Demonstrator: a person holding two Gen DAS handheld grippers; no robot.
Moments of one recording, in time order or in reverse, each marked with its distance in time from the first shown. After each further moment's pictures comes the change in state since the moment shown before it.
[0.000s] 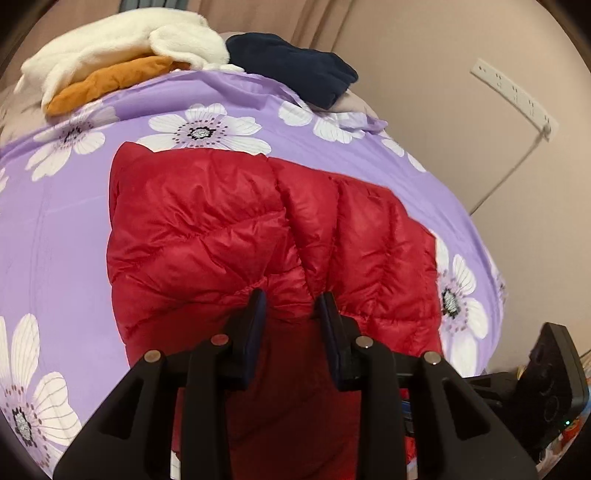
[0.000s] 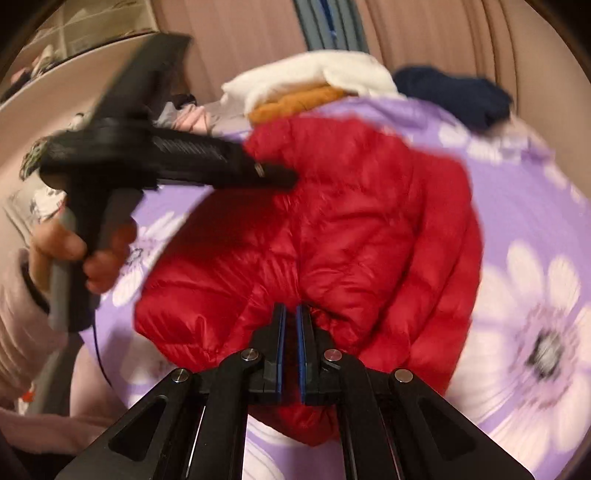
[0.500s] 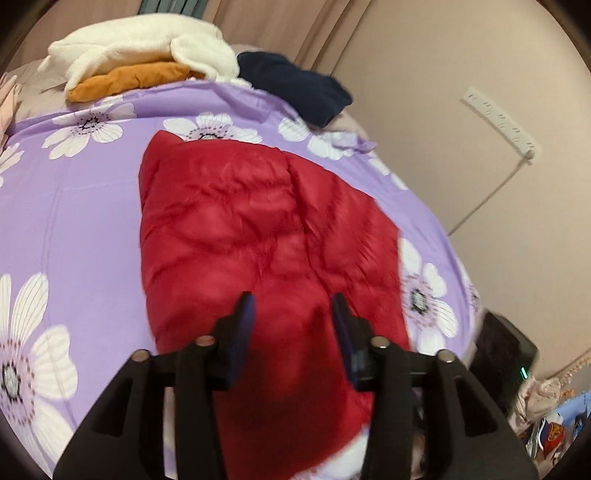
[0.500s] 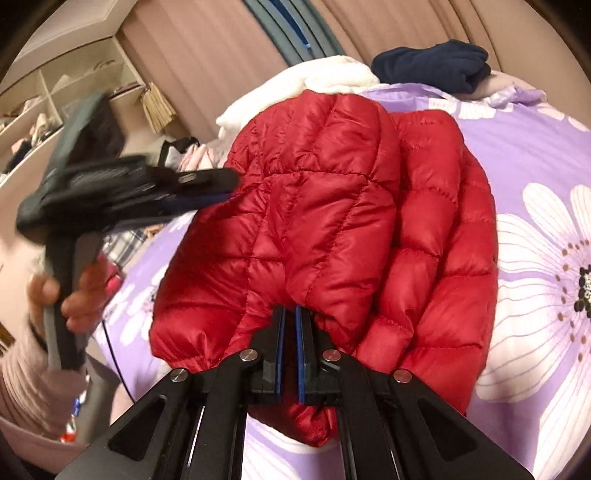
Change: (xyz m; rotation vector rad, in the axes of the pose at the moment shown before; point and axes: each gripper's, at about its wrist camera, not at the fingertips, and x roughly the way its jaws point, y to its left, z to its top) left arm -0.065 -0.003 -0.032 -0.087 -0.070 -0.081; right arm 0.003 -0.032 -0.017 0.172 -0.103 0.137
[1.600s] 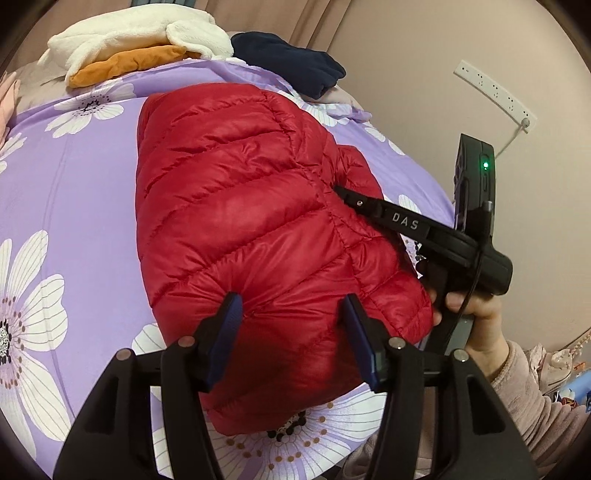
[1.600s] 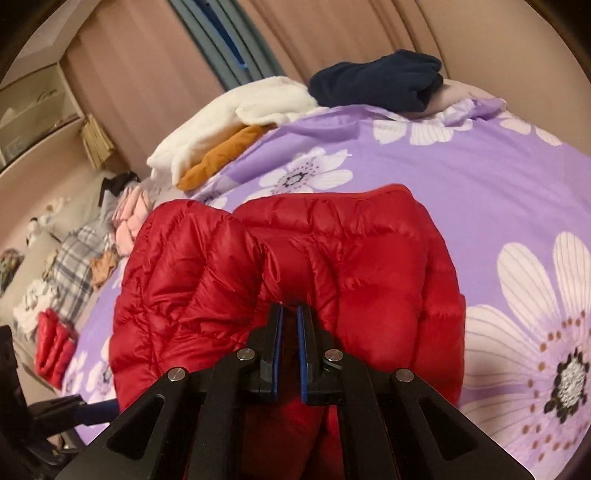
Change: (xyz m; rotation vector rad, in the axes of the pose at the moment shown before) left arm 0.008 -0.010 -0.049 0.044 0.063 0.036; right arm 0.035 -0.031 0.068 0.086 -0.105 -0.209
